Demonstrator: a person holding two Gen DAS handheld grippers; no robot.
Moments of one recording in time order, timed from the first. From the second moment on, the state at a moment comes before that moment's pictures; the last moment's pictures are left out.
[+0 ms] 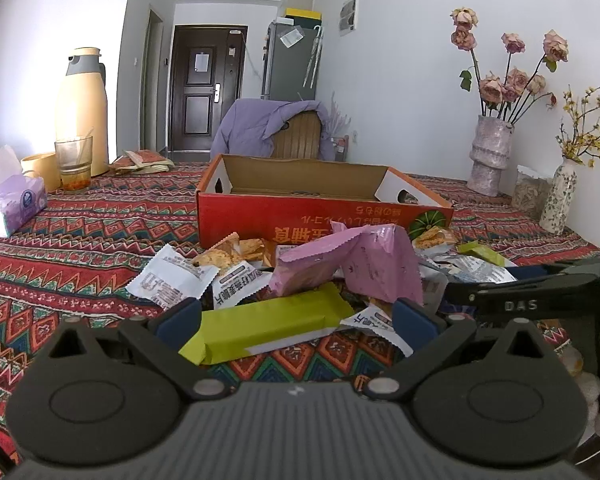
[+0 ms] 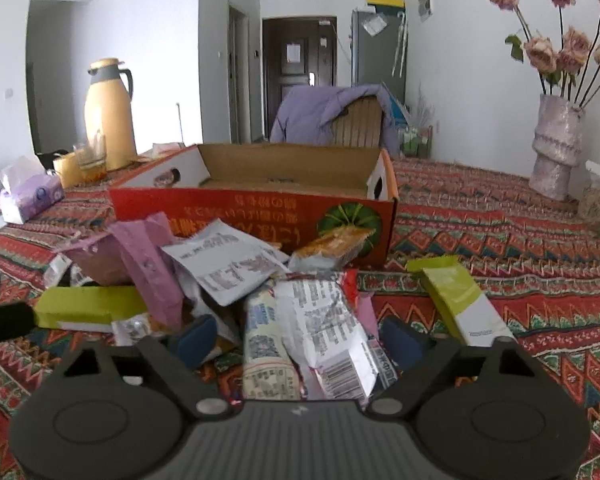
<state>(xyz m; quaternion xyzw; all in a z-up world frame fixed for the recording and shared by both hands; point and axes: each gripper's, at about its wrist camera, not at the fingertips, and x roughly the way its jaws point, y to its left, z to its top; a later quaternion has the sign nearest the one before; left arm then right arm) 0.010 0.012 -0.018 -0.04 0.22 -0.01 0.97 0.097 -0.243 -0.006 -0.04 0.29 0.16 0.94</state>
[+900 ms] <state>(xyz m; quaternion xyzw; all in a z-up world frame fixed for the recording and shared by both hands) 0.029 0.016 -0.017 -0.01 0.24 0.03 0.97 0.062 -0.266 0.030 0.00 0.19 0.17 0.97</state>
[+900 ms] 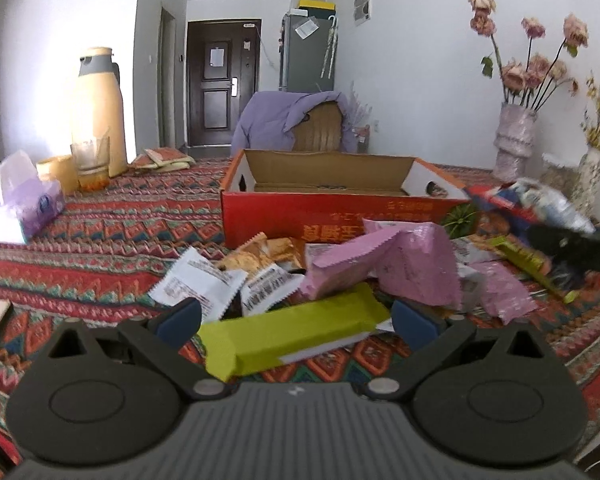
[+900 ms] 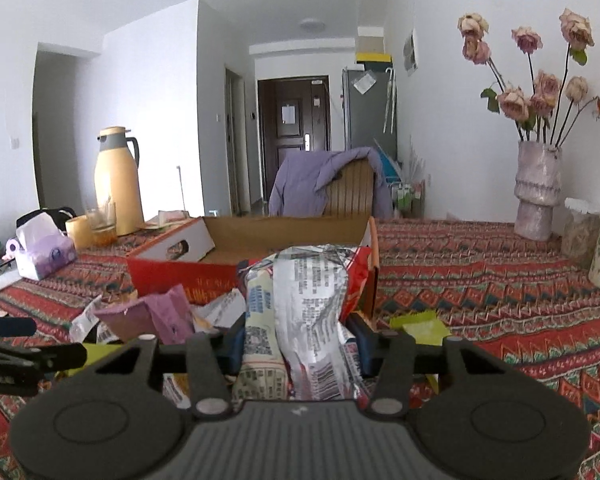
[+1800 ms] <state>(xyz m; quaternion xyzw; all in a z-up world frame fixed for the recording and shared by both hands) 0.106 -0.020 -0.028 0.13 0.25 -0.05 0.96 0.074 -0.264 0.015 0.01 0.21 0.17 0.96</state>
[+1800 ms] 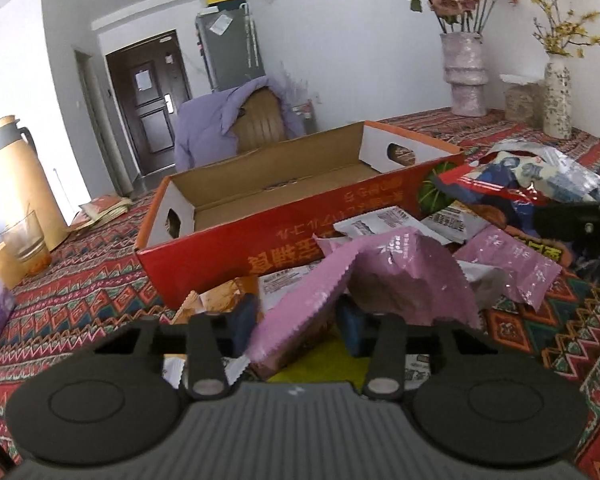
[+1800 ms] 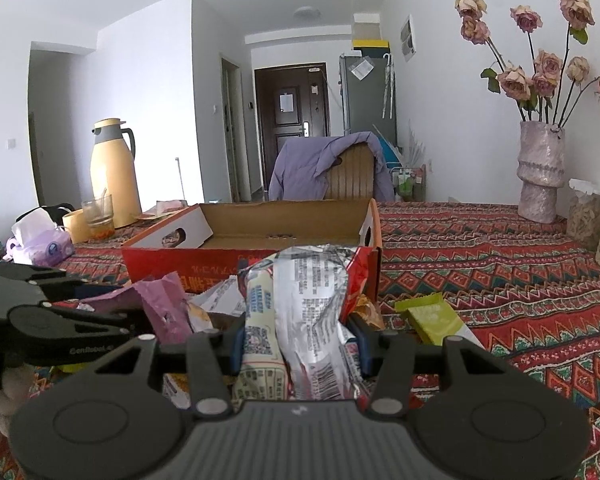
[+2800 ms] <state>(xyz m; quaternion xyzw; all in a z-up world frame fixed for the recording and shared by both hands) 0.083 0.009 0.033 0.06 0.17 -0.02 0.98 0.077 -0.259 0.030 0.01 0.19 0.16 0.97</state>
